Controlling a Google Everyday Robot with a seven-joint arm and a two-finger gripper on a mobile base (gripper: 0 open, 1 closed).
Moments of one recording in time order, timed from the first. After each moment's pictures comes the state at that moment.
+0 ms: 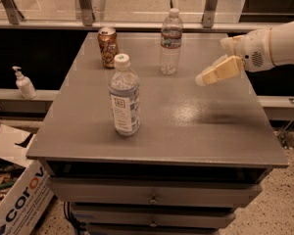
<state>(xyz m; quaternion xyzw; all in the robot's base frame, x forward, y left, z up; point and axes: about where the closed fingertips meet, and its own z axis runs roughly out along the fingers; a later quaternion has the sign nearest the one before) 0.613 -0.174 0.915 -0.44 0.75 0.21 0.44</state>
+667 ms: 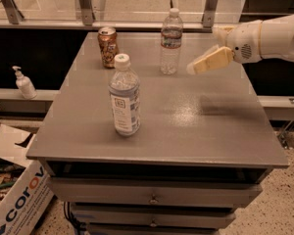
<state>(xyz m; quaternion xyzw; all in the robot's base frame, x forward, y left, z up) 0.644 -0.159 0.931 -0.43 0.72 0.23 0.49</state>
